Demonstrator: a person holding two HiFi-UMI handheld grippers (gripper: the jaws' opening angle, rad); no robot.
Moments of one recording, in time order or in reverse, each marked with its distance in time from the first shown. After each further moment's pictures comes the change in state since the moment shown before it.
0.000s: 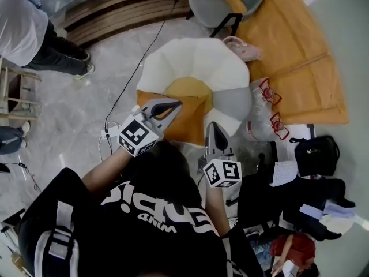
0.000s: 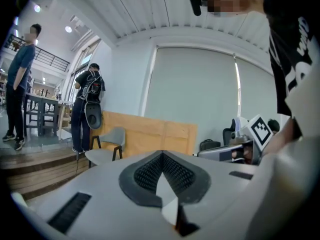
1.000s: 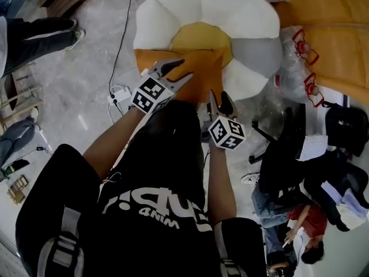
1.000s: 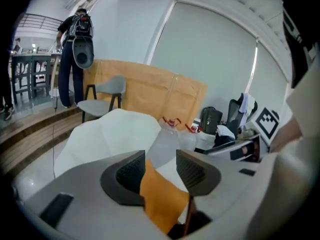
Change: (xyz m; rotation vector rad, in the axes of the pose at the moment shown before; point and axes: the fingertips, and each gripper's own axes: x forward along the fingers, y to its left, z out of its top) left arm 0.111 0.092 -0.258 -0.135 0.430 -0.078; right arm 0.098 -0.116 -0.251 0.356 0.361 -0.246
